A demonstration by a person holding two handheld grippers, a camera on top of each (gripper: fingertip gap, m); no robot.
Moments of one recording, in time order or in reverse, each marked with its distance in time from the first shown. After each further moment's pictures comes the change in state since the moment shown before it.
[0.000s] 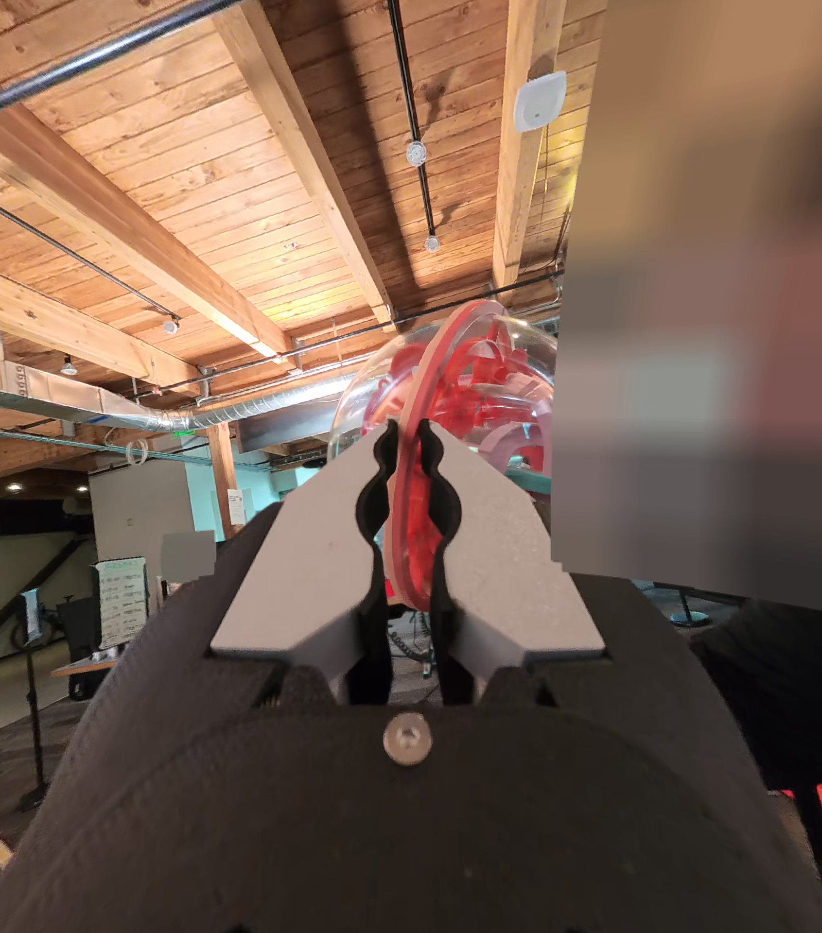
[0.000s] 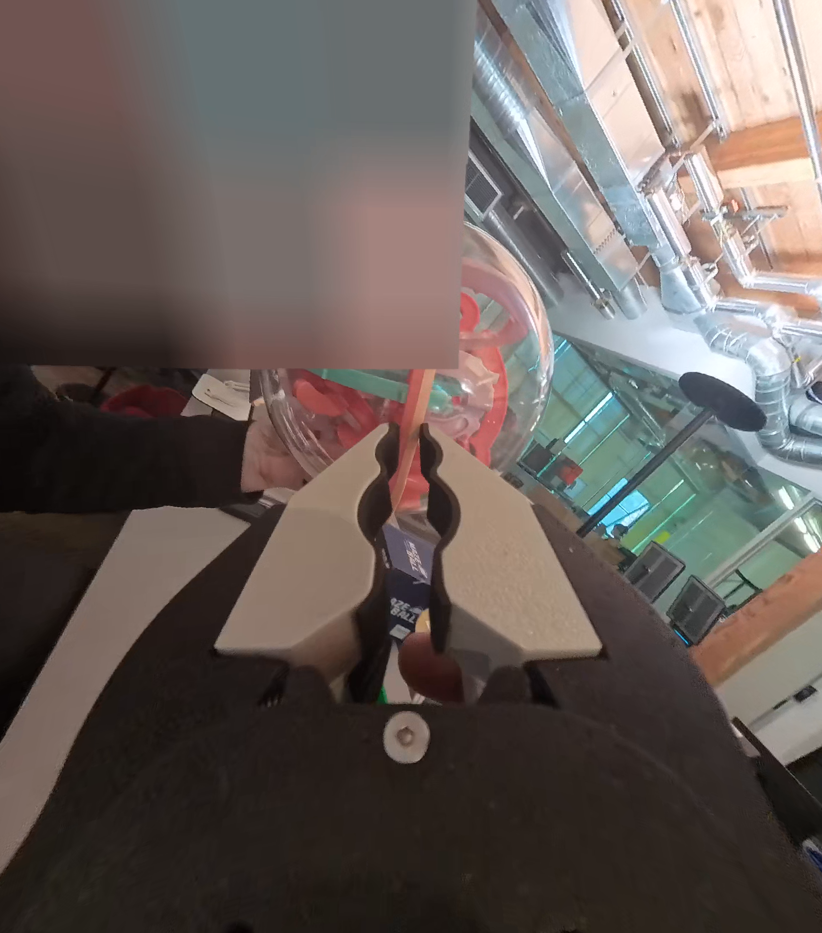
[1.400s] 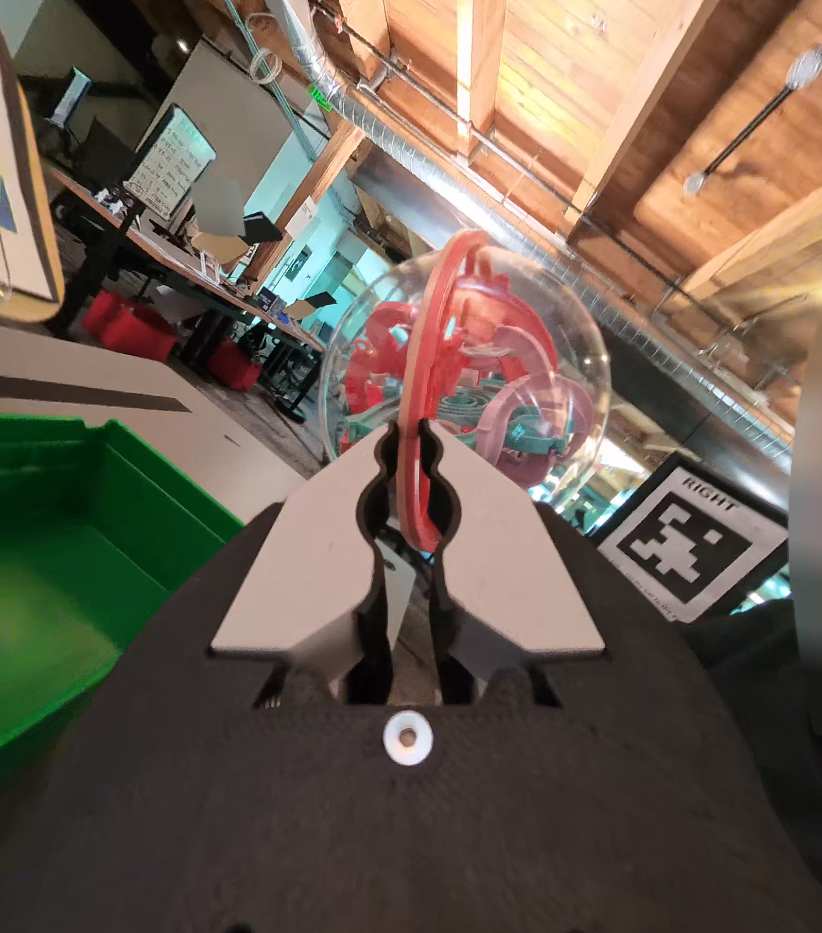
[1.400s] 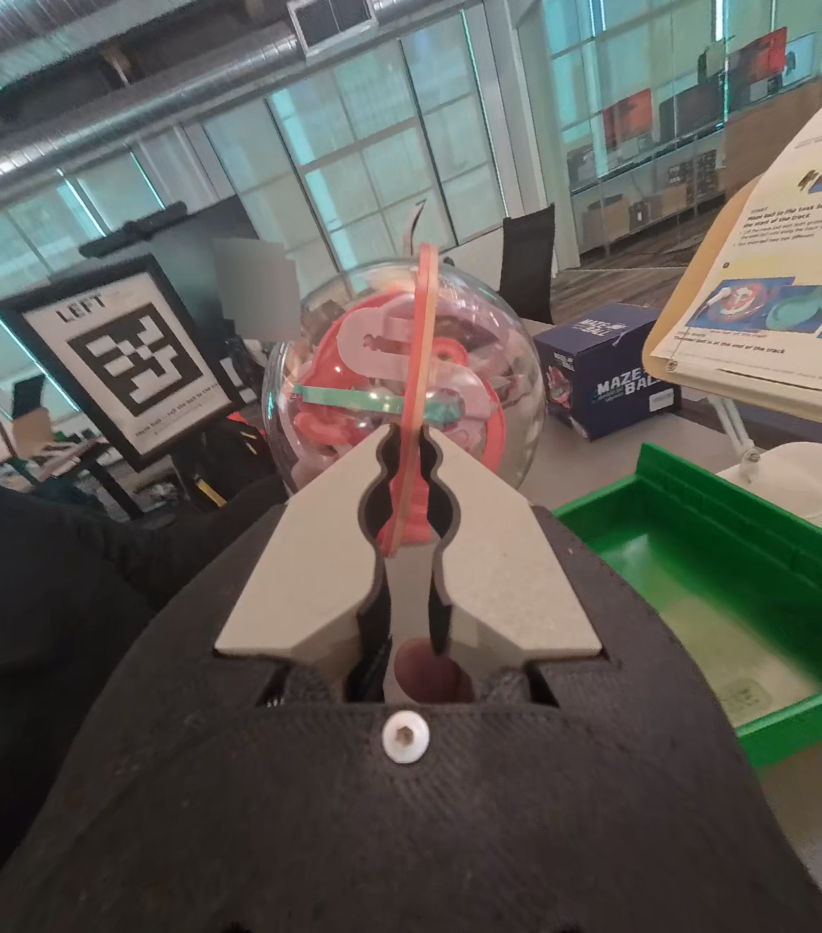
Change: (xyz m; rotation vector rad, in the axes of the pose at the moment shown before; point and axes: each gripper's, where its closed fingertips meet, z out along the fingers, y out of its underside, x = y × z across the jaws) left arm -0.020 0.179 -0.137 -0.294 -0.445 -0.774; right arm -0.028 0.173 -0.014 -0.178 0.035 1.062
